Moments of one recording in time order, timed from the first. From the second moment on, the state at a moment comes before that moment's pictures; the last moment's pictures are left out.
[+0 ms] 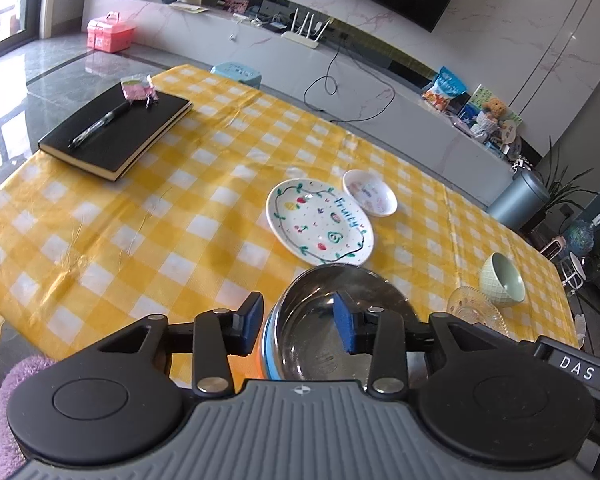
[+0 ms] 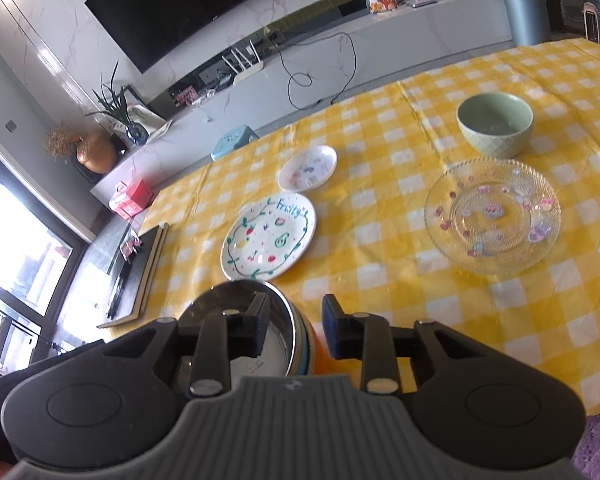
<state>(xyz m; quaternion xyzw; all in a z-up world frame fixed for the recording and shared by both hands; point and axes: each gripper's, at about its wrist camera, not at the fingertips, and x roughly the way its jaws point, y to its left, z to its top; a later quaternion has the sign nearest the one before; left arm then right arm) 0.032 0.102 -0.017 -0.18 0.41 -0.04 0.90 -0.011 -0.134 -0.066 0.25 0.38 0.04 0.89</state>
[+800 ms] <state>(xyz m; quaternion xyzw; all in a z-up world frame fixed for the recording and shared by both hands) 0.067 0.052 -0.003 -0.18 0.37 -0.15 0.90 0.016 -0.186 -0.094 0.28 0.39 0.00 0.88</state>
